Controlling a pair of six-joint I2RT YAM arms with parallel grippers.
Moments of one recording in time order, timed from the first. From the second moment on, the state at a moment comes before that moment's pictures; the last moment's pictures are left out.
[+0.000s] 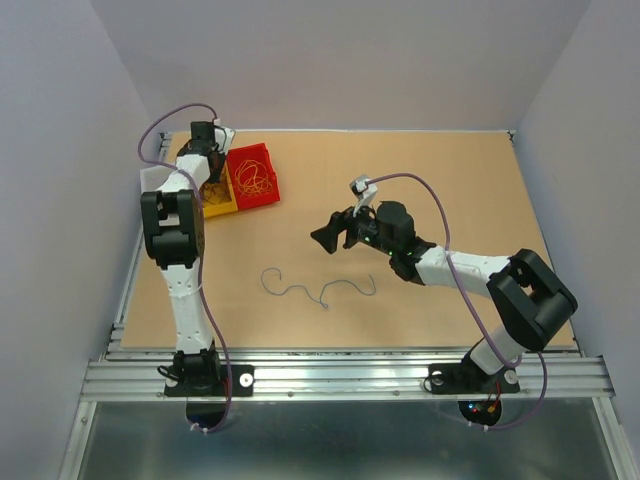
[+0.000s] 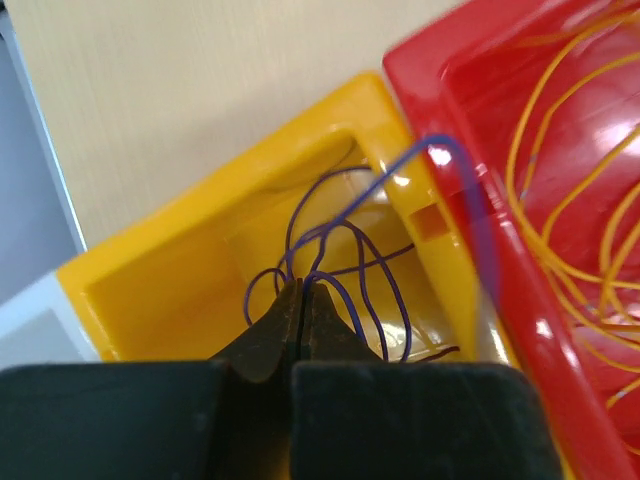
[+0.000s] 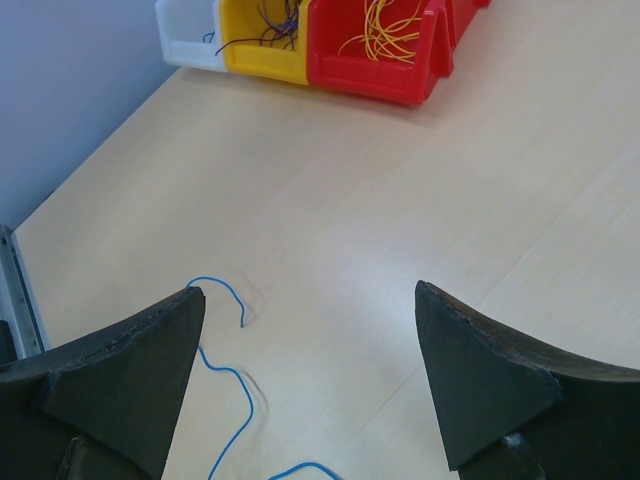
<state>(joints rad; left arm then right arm) 0.03 2.24 1.83 -0.42 -0.10 0.40 0.70 1.57 0.80 0.61 -0.24 0.34</state>
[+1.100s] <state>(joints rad) -0.02 1.96 1.85 -0.59 -0.22 0.44 0.70 2.22 1.51 0.50 -0.01 0.37</state>
